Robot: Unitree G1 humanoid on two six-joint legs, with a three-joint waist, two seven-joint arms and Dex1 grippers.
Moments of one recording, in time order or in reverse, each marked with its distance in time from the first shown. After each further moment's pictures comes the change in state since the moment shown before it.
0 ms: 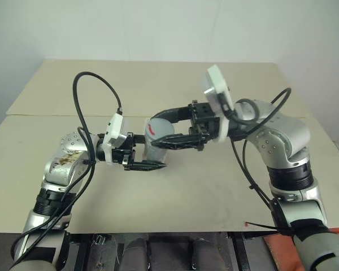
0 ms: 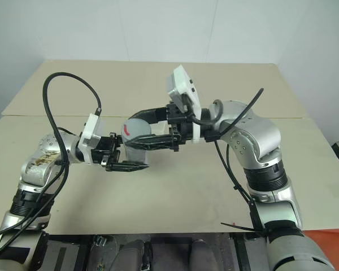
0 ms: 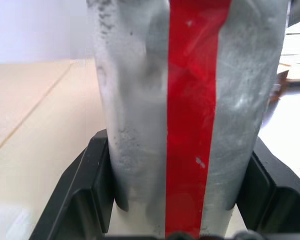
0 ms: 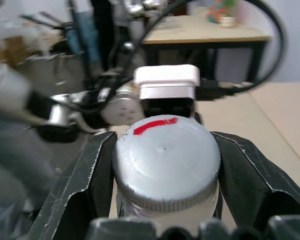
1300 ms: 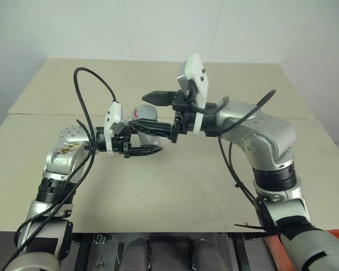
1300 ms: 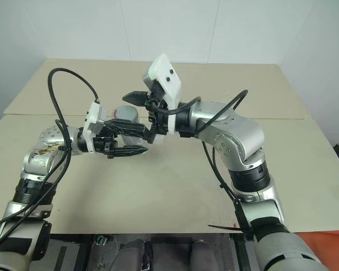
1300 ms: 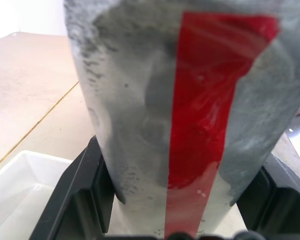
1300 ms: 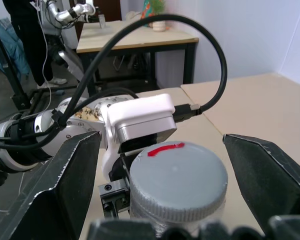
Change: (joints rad) left arm -0.099 -0.002 0.004 0.204 0.072 0.025 0.084; right arm -0.030 0.140 0.026 -0.068 -0.043 0.131 -0.510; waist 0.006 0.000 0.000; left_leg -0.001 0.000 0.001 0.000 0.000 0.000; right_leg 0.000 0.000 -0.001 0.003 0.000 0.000
